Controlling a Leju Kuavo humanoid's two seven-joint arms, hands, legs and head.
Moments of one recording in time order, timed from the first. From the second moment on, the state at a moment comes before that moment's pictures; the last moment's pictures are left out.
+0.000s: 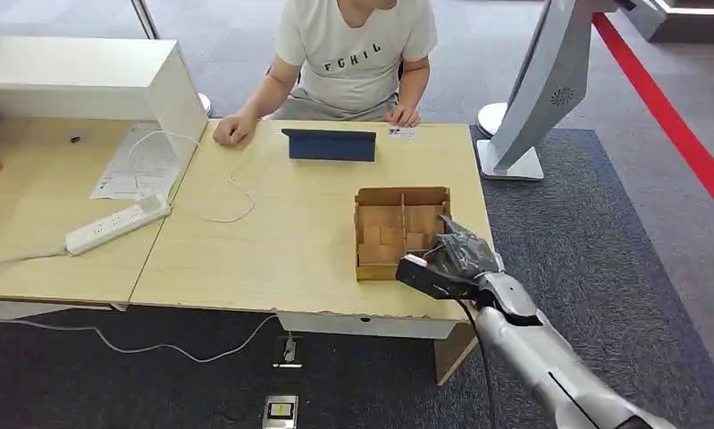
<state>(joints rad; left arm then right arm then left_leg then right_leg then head) -0.19 0.15 1.54 -0.16 -1.37 0.02 -0.08 -0.72 -0.12 0.79 -0.52 0.71 -0.16 -0.07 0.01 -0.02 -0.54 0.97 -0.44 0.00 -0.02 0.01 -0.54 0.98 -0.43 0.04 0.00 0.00</state>
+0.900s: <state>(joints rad) -0.19 0.15 1.54 -0.16 -1.39 0.00 -0.09 -0.70 -0.12 0.78 -0.55 0.70 -0.20 -0.08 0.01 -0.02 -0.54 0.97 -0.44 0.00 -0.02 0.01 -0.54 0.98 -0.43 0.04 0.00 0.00</state>
